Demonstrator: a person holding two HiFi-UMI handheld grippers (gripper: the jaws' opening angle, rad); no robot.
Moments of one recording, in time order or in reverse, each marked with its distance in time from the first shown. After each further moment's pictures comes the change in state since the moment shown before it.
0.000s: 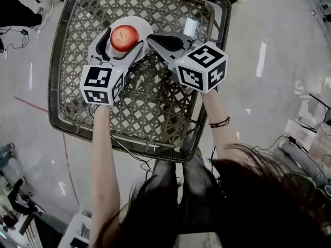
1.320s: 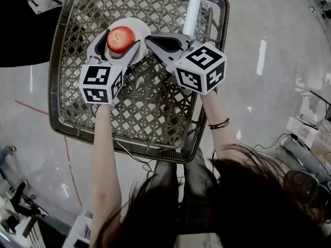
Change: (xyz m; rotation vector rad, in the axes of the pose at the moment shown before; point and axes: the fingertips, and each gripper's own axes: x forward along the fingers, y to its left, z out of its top) left arm 0.007 0.006 -0.006 -0.020 0.048 0.014; right arm 0.000 0.000 0.000 0.000 -0.007 -0.010
